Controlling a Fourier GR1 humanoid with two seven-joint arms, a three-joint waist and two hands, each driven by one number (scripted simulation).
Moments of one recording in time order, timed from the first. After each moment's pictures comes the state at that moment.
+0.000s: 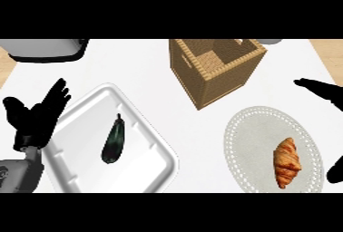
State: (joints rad) left arm -0.18 0.40 0.00 -1.38 0.23 0.08 0.18; right arm -0.37 -0.76 0.07 -1.96 0.02 0.77 0.93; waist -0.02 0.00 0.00
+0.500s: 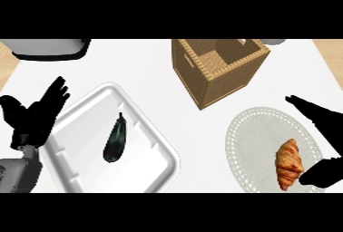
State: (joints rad) left arm -0.19 0.39 0.02 -1.39 0.21 0.05 0.19; right arm -0.12 -0.62 0.09 -1.93 0.40 0.56 0.61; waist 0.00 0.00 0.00
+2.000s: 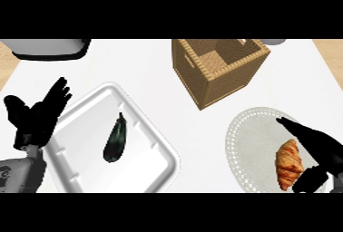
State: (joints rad) left arm -0.19 0.30 0.11 -1.40 0.11 -0.01 0.22; right arm 0.00 -0.47 0.05 -1.64 0.71 0.54 0.25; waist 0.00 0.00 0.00
